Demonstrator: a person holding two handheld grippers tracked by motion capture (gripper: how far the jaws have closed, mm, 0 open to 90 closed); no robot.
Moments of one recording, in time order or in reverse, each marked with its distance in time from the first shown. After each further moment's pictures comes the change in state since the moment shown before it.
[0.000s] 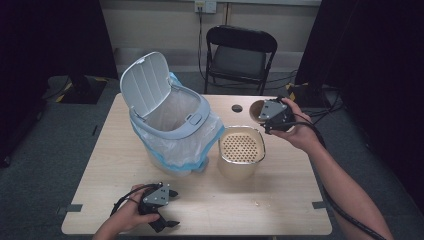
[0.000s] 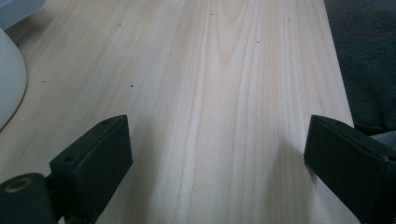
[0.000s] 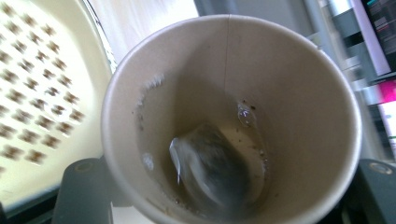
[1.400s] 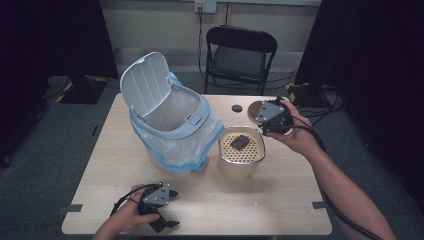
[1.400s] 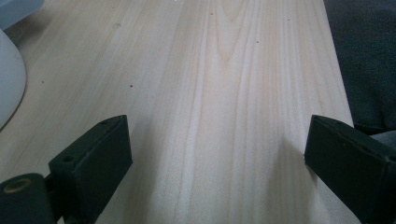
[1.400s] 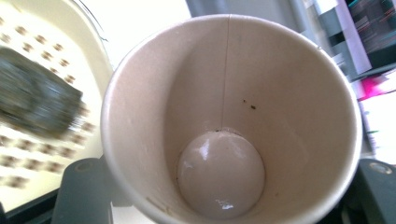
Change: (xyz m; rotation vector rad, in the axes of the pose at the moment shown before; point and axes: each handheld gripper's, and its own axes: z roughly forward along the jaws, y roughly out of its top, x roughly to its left) left arm 0.000 0.000 0.000 0.006 -0.005 -0.002; right arm 0.008 0.013 -0.012 0.006 -0.023 0.035
